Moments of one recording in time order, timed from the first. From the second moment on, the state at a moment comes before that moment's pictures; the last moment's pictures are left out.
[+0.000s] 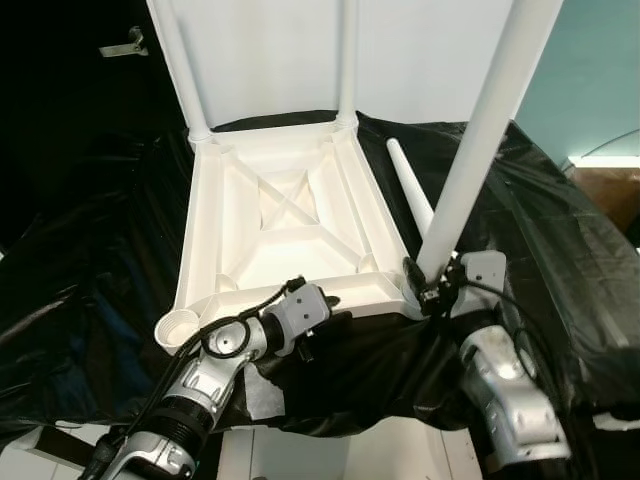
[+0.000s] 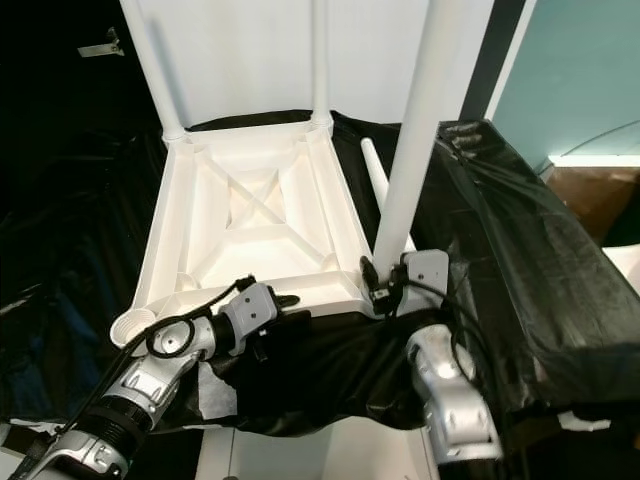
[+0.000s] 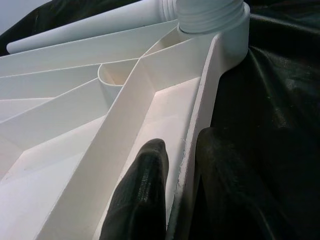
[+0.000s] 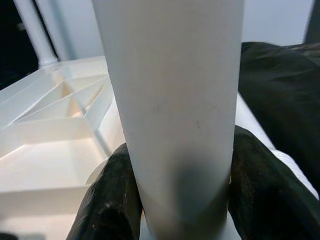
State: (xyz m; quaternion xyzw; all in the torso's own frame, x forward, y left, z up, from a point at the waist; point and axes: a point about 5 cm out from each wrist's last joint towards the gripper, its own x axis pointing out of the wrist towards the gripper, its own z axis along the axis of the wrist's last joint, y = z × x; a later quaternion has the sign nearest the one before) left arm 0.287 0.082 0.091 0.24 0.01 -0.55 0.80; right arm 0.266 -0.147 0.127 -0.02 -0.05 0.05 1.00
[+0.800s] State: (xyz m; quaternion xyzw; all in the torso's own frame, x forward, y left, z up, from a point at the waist) left arm 0.286 0.079 0.092 0.24 0.00 -0.55 0.80; right arm 0.273 -0.149 0.124 -0.06 -0.05 -0.01 1.00
